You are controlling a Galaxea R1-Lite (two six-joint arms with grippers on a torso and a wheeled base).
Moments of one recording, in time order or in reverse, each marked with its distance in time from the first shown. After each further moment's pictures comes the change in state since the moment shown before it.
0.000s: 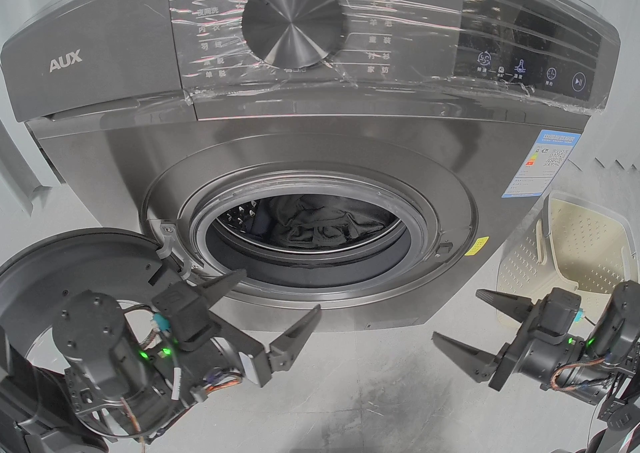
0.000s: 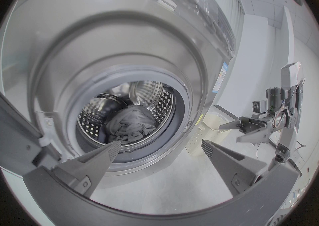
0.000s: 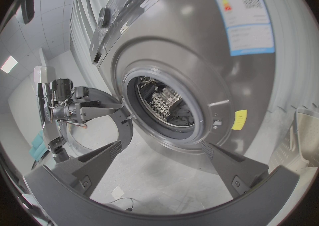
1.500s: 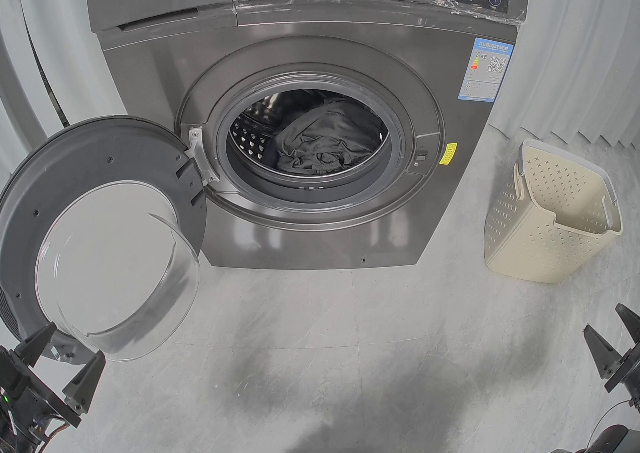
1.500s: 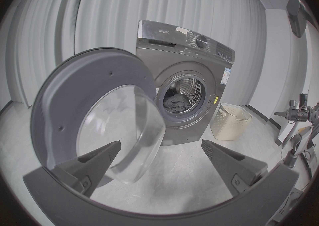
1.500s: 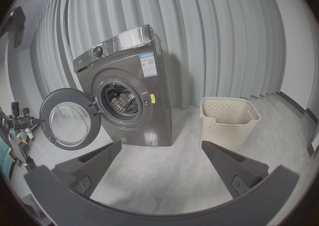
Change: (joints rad) left arm 0.448 -1.067 0.246 0.832 -0.054 -0.003; right arm -0.450 -0.988 0.048 0.885 -0.089 -0.012
